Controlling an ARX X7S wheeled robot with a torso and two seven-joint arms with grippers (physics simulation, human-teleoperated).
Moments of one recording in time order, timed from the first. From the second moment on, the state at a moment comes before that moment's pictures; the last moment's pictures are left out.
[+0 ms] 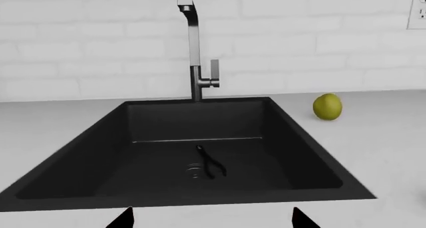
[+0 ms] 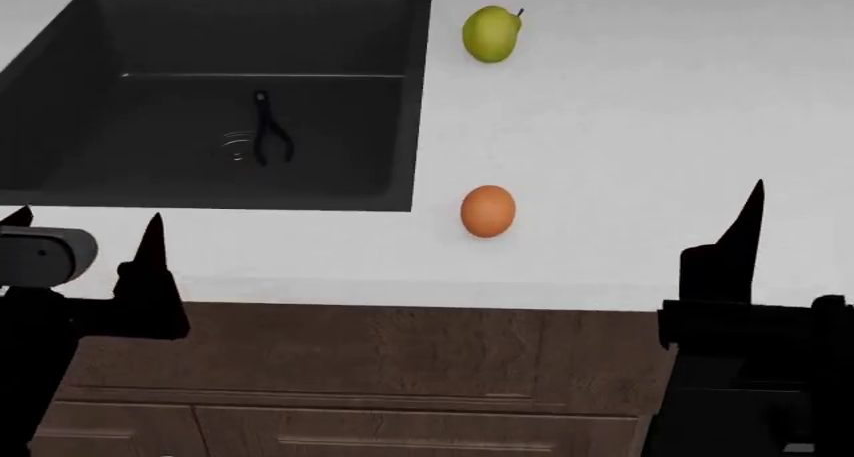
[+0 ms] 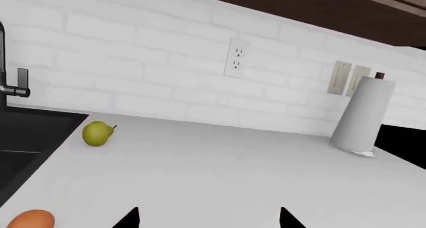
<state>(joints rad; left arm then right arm) -0.47 -0.22 0.06 0.37 -0.28 -0.76 -0.14 0.63 0.40 0.23 -0.95 0.32 1.51 0.13</state>
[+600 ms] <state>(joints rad) -0.48 -0.23 0.06 0.41 -0.32 -0.79 -0.15 0.64 0.41 0.35 -0.99 0.46 1.53 0.14</state>
